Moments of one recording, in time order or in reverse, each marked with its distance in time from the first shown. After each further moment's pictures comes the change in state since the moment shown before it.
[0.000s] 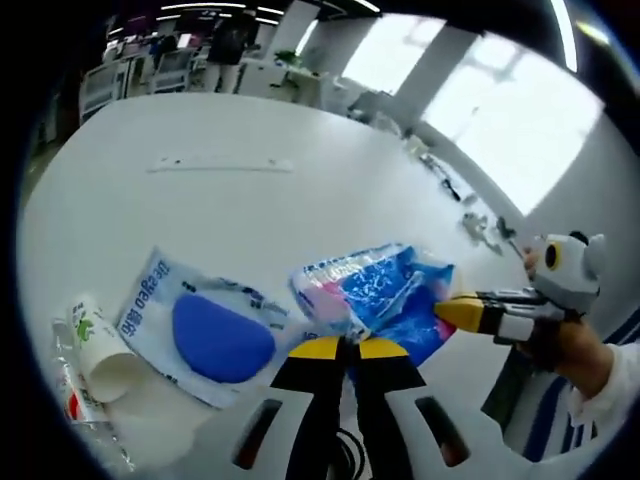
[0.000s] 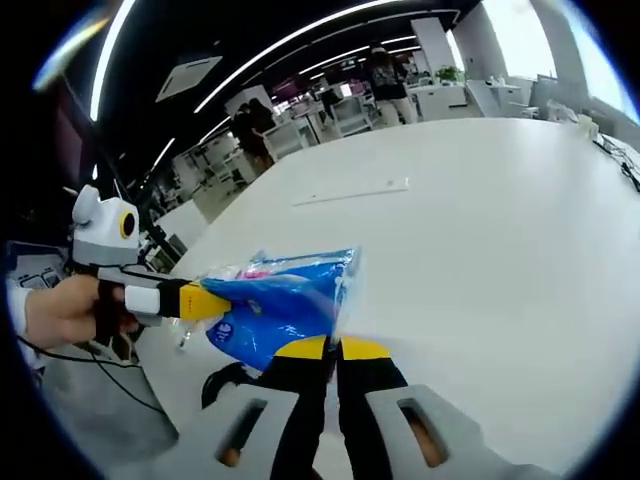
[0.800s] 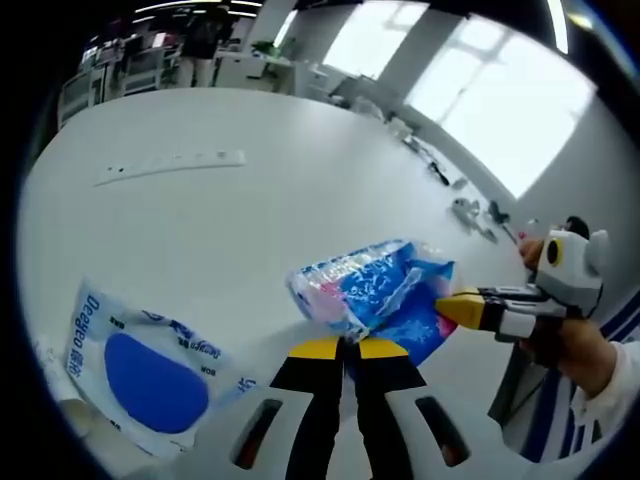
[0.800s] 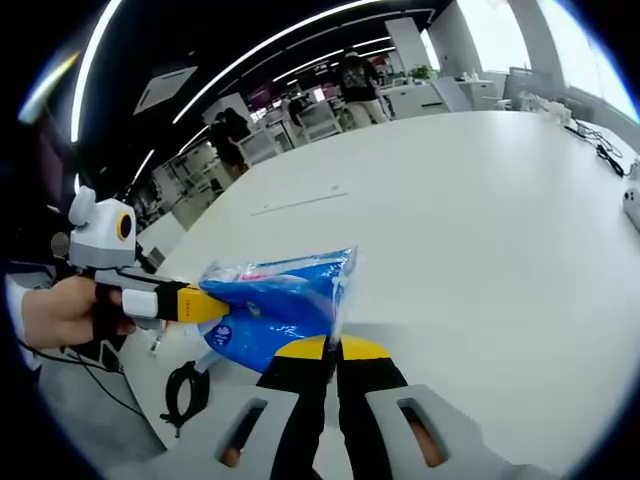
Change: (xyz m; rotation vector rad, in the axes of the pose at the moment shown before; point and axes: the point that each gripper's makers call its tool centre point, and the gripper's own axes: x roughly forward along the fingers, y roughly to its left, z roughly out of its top) left arm 0.073 -0.042 0.011 0.051 0.053 -0.040; right arm -0.019 -0.077 0.000 0.051 -0.017 -0.075
